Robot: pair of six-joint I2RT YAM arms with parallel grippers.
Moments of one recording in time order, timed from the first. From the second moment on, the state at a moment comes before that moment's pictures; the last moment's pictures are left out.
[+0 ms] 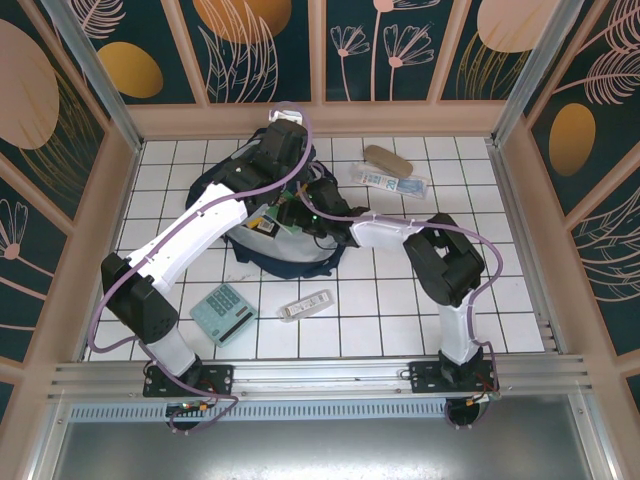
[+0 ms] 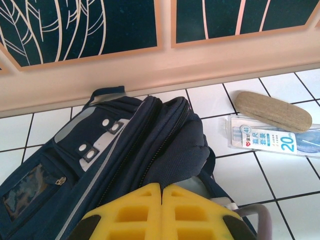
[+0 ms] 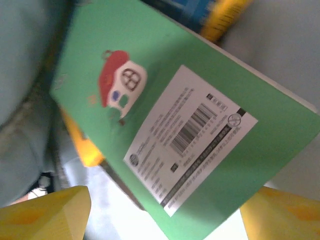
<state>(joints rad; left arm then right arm) -0.68 1.68 1.70 -0.59 -0.46 -0.28 0.75 1.99 1.31 0.04 -0.19 0.88</state>
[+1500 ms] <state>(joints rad) -0.69 1.68 1.63 -0.52 -0.45 -0.31 0.75 1.78 1.15 -0.07 -0.01 0.73</state>
